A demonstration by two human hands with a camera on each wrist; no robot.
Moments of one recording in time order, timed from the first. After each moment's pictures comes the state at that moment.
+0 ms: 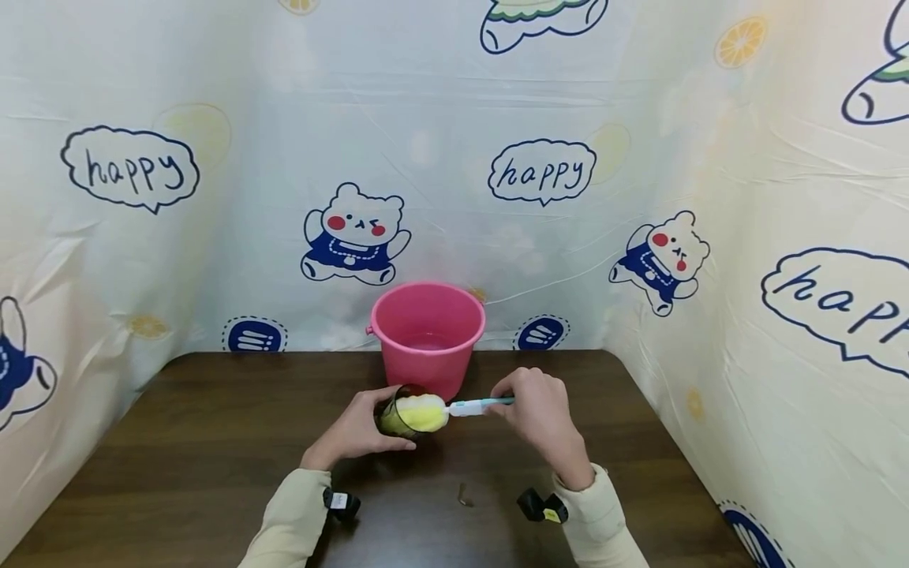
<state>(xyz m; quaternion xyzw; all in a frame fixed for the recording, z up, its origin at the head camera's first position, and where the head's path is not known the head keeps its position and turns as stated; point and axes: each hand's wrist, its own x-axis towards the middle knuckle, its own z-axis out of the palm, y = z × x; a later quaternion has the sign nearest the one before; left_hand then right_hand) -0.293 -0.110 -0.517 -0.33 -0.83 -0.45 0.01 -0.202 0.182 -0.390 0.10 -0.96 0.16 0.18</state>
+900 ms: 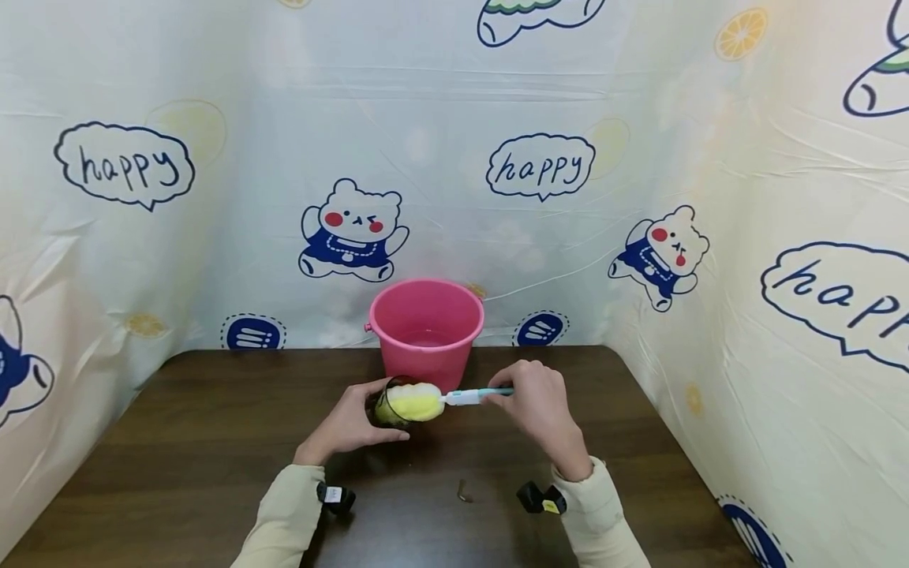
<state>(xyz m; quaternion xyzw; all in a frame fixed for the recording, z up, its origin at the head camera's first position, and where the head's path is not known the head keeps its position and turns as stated) -0.296 -0.119 -0.517 -0.33 -0.82 -0.47 0.02 -0.207 0.183 -0.391 0.11 -0.96 0.17 0.20</state>
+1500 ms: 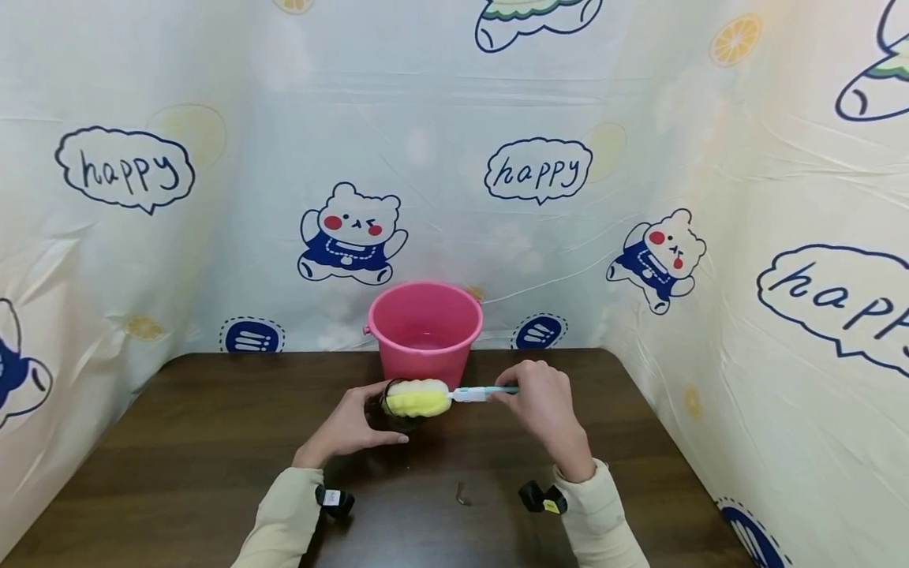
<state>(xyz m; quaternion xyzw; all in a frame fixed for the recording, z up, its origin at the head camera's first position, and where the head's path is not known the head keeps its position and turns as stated) -0.295 -0.118 -0.516 -0.32 -0.83 -0.47 0.02 -0.209 0.191 -0.389 0.10 -0.96 0.17 0.20</state>
